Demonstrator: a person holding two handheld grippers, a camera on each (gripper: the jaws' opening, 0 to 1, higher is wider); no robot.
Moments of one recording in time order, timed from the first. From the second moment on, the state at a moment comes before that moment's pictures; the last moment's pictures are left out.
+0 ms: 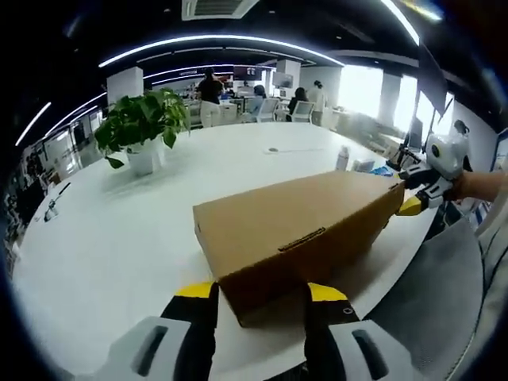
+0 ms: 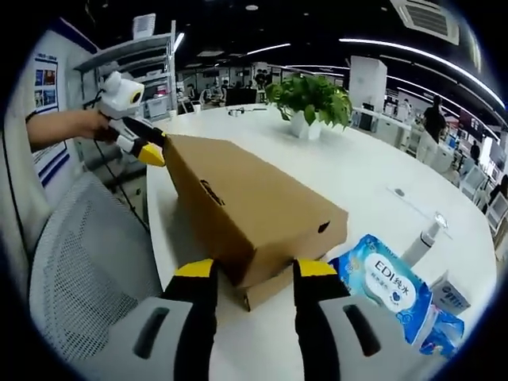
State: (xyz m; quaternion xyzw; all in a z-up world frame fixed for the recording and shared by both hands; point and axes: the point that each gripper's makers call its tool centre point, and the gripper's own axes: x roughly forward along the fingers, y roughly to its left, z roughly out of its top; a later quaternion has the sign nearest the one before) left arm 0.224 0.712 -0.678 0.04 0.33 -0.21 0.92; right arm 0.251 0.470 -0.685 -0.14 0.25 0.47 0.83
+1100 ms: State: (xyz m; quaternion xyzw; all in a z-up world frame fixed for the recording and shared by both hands) left arm 0.226 0.711 -0.717 0.04 0.37 -0.20 0.90; right arm 0.249 0.473 -0.719 -0.14 0.30 0.47 0.82
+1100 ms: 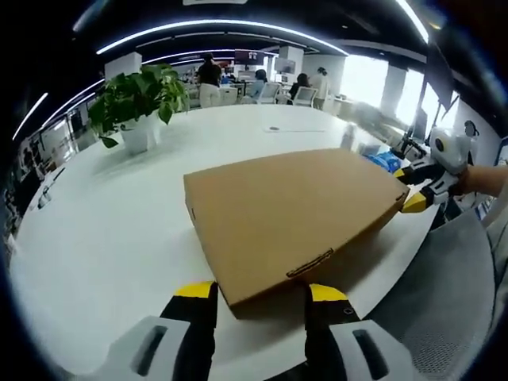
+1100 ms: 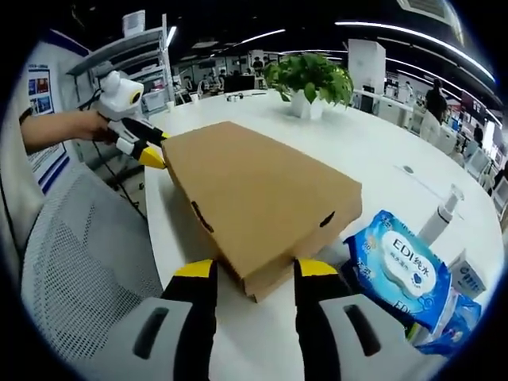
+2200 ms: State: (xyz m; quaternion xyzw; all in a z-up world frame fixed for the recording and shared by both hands) left arm 0.249 0.712 -0.726 0.04 0.39 -0.21 0.90; right arm 0.267 0.475 -0.727 -0.13 0.31 0.46 0.82
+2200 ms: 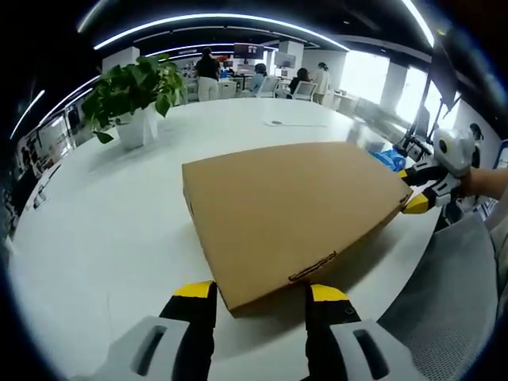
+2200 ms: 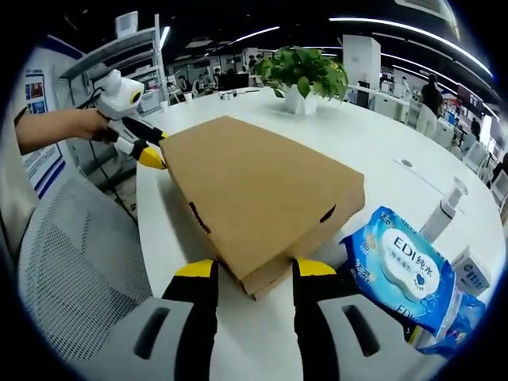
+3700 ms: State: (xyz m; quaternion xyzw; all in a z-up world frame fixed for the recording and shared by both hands) left arm 0.330 0.703 -0.726 0.04 0.38 -0.22 0.90; right arm 0.343 0.466 -0.728 -0.13 0.30 0.45 0.83
